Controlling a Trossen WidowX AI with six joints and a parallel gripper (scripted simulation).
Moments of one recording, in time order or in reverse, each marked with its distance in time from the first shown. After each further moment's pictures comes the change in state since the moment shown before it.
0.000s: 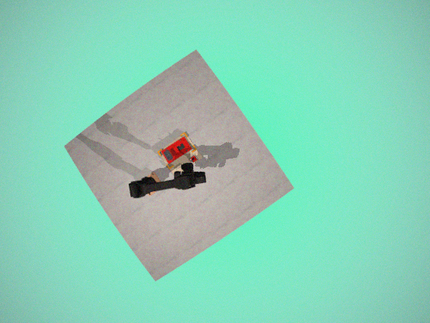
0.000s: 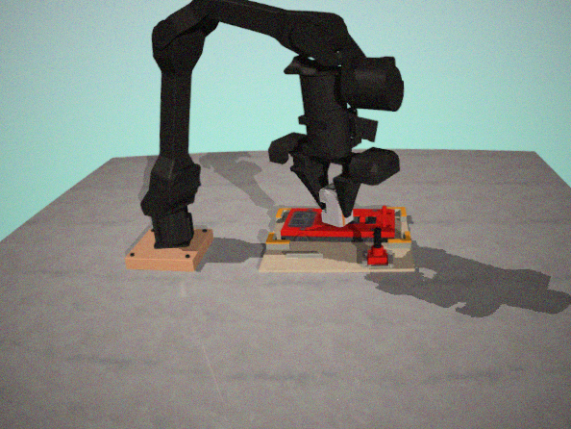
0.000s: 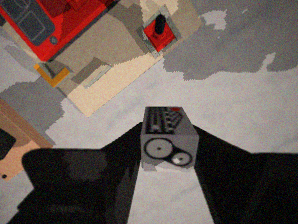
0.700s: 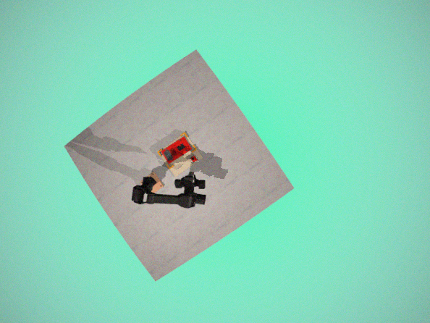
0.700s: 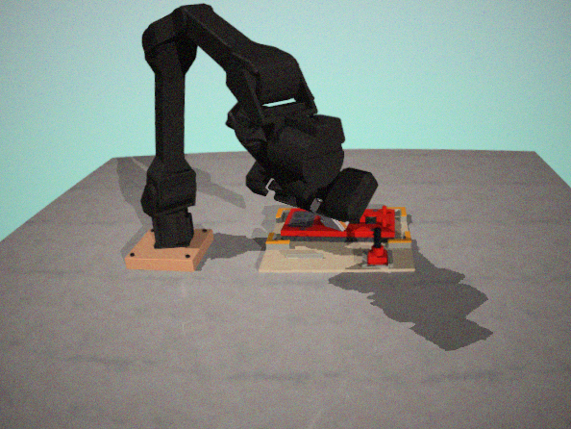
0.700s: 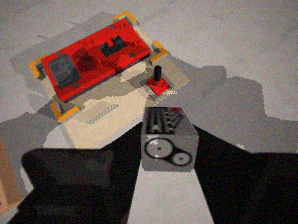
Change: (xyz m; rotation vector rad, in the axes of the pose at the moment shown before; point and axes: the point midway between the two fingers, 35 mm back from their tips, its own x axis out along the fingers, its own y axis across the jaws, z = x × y) arm 0.009 0.000 -0.023 0.004 -0.590 0.000
